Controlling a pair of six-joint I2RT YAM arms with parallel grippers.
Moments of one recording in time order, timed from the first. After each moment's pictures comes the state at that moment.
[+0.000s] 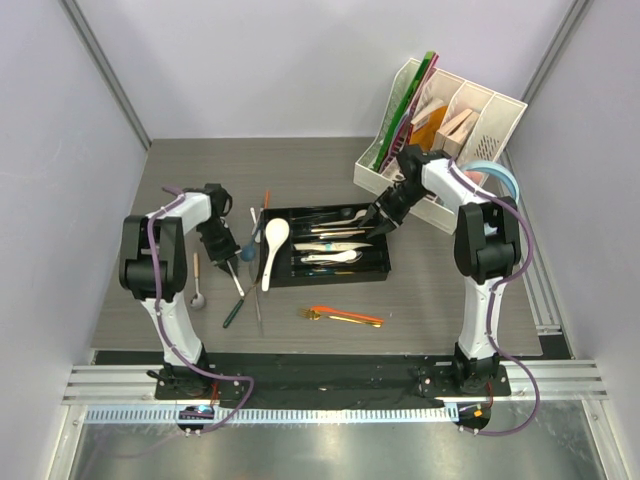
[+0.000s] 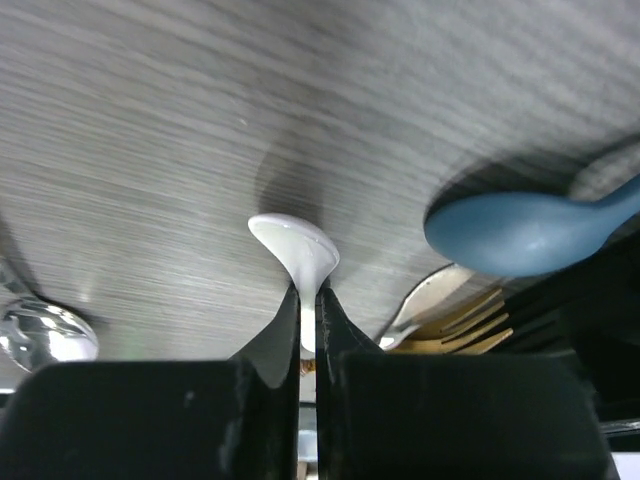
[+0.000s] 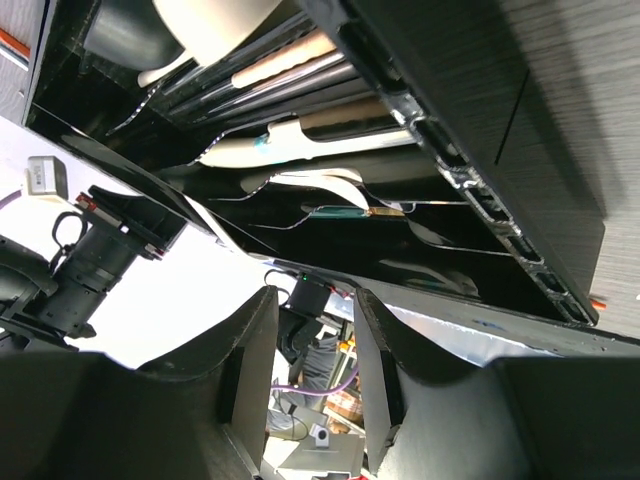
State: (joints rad) left arm -0.07 1.93 1.26 -0.97 0.08 -0.52; right arm 0.23 2.09 1.70 -1.08 -0.61 0.89
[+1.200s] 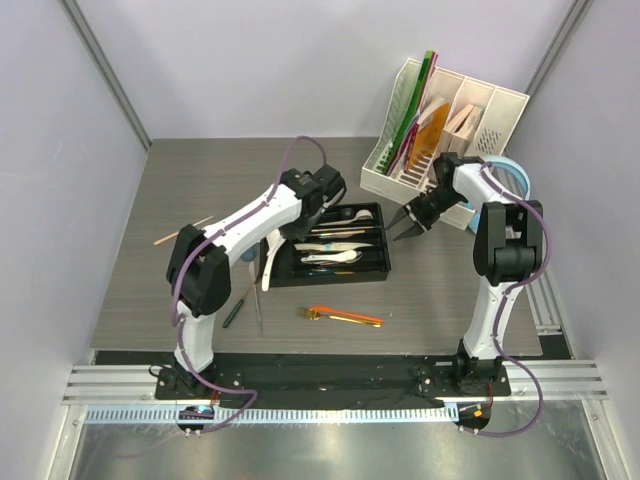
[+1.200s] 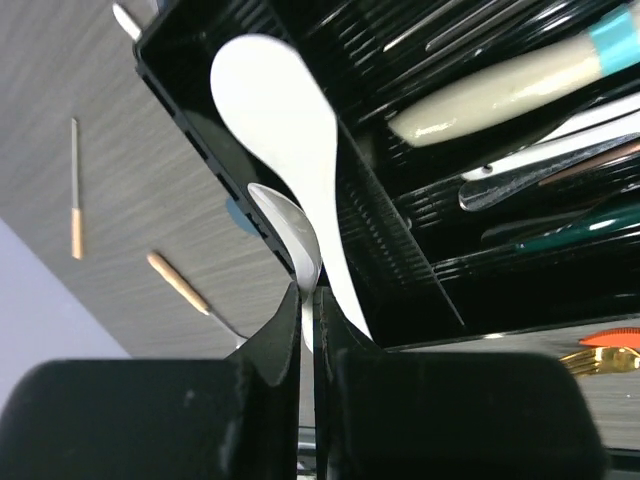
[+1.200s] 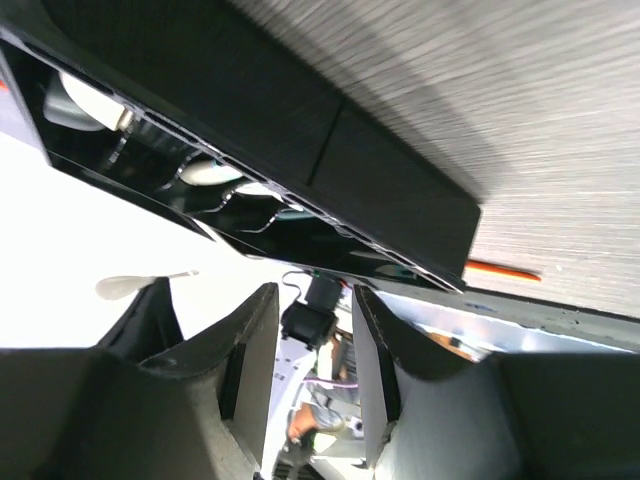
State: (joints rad) left arm -0.70 1.96 1.75 -1.15 -0.42 -0.06; right arm 0.05 2.04 1.58 -1.10 -0.62 0.84
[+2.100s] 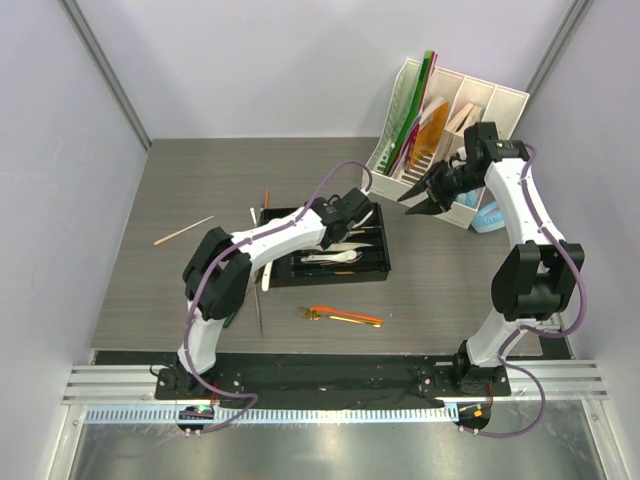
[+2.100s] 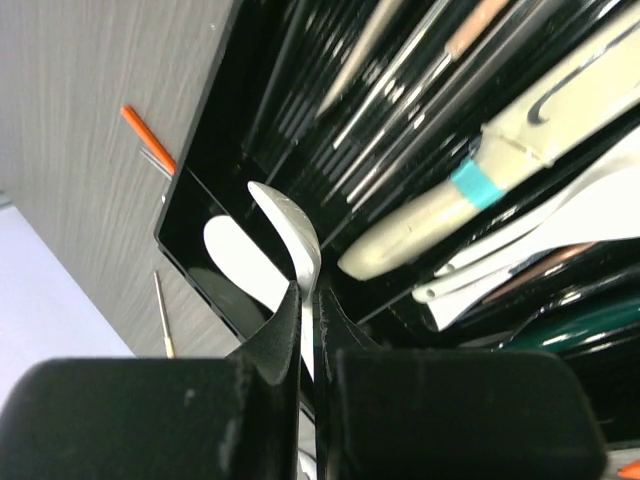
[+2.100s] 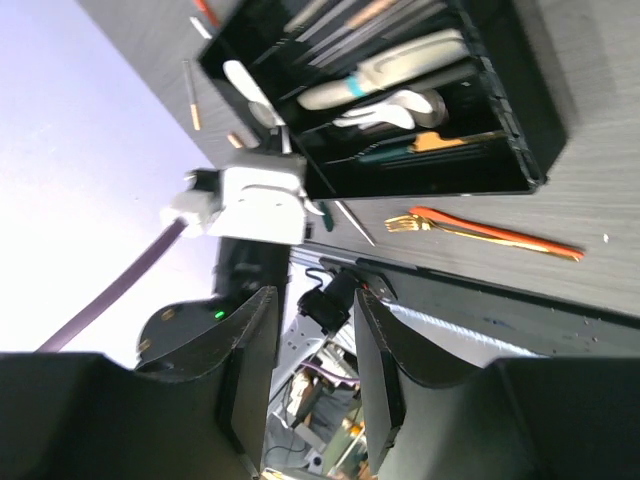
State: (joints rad) left arm -0.86 2.03 1.65 -0.78 -0.56 0.24; right arm 0.00 1.72 1.62 -1.16 -0.68 0.79
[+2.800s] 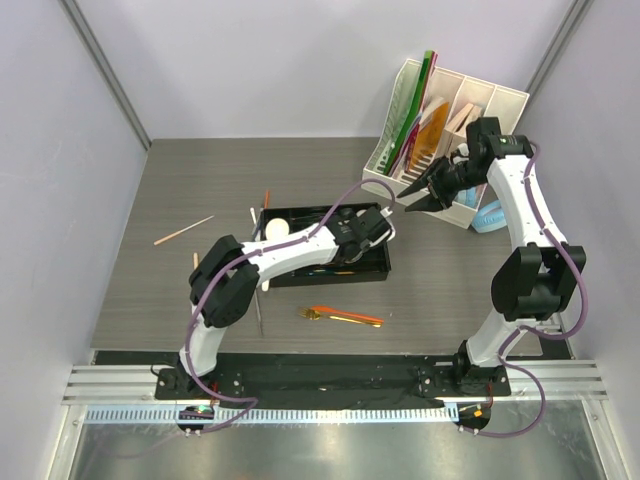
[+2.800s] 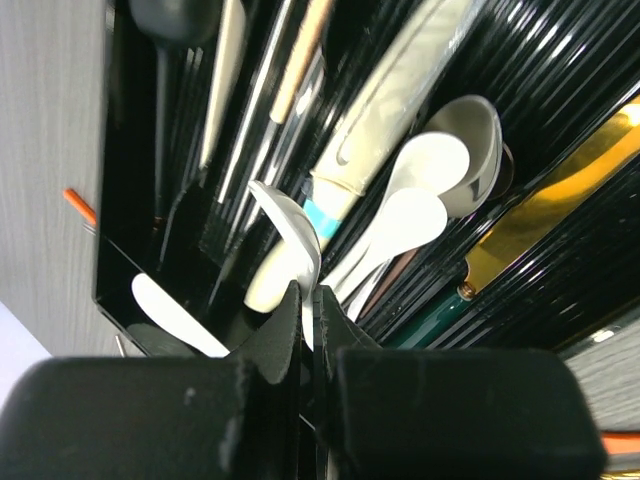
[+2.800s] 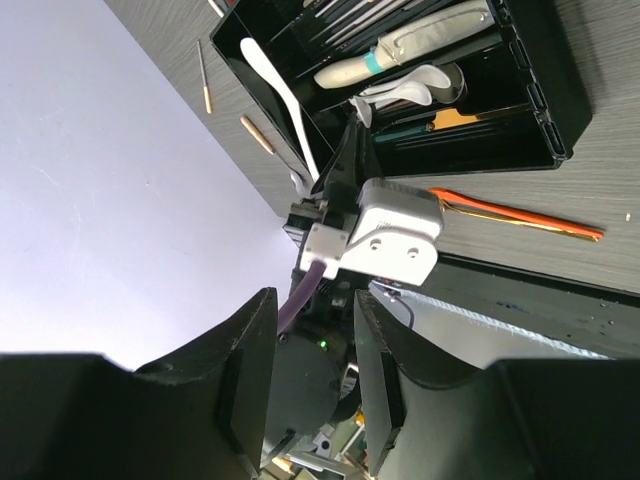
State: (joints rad) left arm -0.98 2.03 1.62 -0.69 -0.48 0.26; right arm 0.00 1.72 1.71 -1.22 -0.71 0.79
